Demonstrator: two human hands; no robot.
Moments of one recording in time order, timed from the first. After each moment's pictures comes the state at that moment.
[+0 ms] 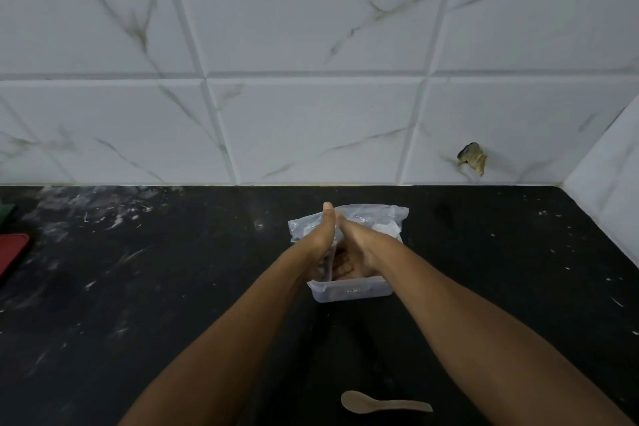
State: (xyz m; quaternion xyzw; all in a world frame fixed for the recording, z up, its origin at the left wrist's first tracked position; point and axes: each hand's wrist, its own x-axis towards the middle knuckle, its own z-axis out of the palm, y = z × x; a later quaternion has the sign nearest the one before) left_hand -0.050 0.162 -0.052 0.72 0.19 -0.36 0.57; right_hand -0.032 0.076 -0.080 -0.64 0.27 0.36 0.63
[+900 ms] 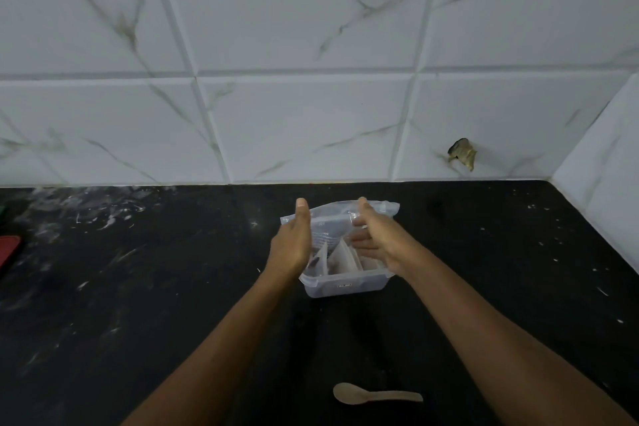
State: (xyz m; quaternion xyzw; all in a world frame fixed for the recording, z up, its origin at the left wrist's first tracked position) left_hand -0.067 0.185 -0.071 0.80 0.11 -0.12 0.58; right_hand -0.051 0.022 -0.076 -0.73 0.22 0.19 0.62
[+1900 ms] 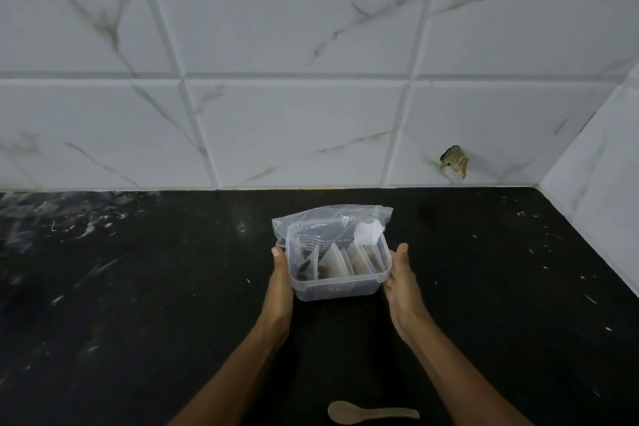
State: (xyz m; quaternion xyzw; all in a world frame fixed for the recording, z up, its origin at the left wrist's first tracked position) left_hand -0.072 0.198 -0.164 0.60 0.10 -0.16 0.77; right_hand -0.092 -0.001 -0.168 -0.63 0.25 0.03 0.73
